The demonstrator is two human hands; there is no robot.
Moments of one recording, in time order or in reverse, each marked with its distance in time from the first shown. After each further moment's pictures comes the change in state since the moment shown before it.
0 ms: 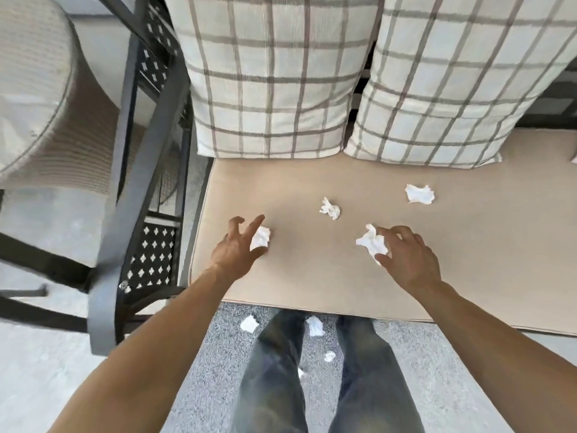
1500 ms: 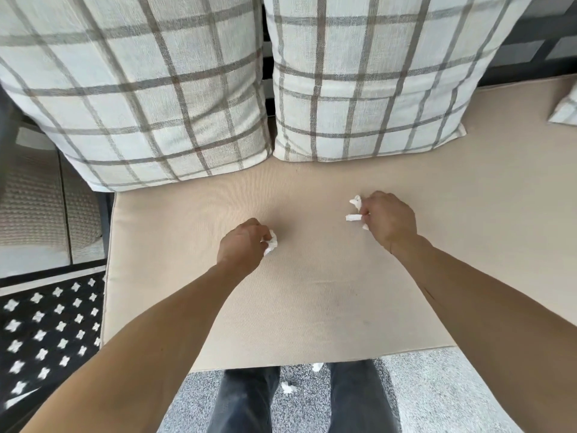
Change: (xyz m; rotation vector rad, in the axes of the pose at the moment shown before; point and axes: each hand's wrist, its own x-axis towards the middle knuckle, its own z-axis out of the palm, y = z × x) left_hand 0.150 0.155 0.050 -0.075 -0.050 0.145; right_hand 0.159 0.113 0.013 0.077 -0.048 0.123
